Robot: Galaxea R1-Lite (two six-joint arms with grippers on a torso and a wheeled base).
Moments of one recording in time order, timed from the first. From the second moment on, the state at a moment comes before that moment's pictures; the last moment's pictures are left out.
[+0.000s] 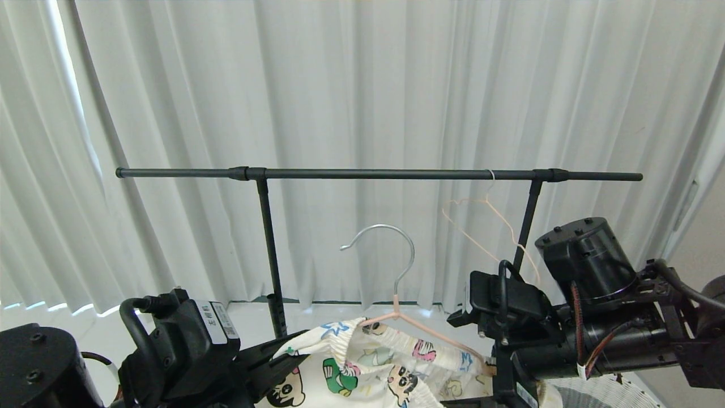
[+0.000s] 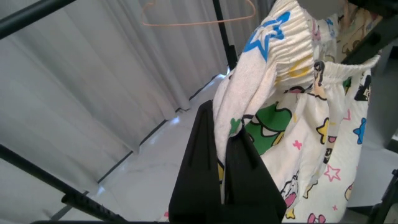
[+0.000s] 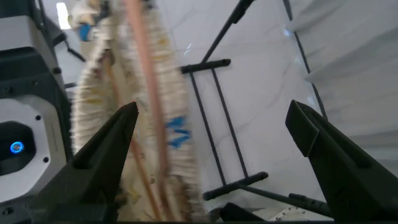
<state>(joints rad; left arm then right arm) -0.77 1.32 -0.21 -0.90 -0.04 0.26 0.80 1.62 -0.83 -0.04 0.36 -0.43</state>
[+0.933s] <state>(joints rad) -0.79 1.32 -0.21 -0.90 -0.04 0.30 0.84 1.65 -0.91 0.04 0.36 -0.36</state>
